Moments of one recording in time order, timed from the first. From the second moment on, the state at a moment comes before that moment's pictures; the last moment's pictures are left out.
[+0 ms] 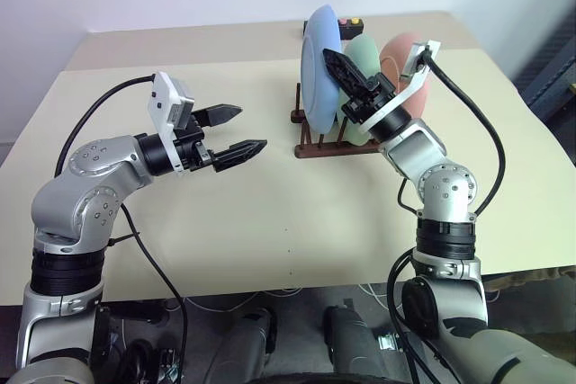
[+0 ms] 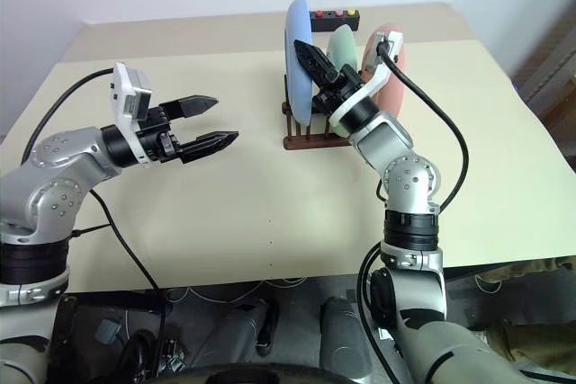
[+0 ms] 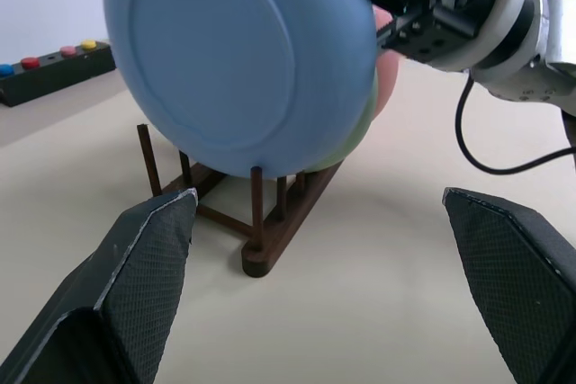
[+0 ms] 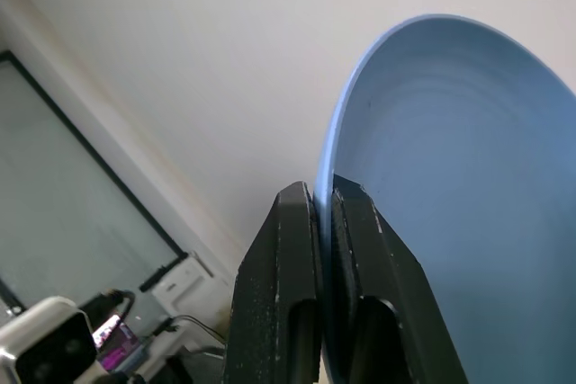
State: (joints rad) left arm -0.50 0.65 0.13 -0.28 -0.67 0.69 -0.84; right arm -0.70 -0.14 -0.23 -0.02 1.02 0.65 0.33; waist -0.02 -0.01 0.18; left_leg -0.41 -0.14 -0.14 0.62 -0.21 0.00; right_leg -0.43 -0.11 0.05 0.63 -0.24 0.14
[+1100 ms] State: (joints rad) left arm -0.51 0.65 0.13 -0.29 -0.69 0.71 -0.82; right arm -0.69 -0.17 -0.16 0.00 0.72 0.49 0.38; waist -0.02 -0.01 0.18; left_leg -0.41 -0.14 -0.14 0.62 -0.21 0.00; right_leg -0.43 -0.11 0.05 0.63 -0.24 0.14
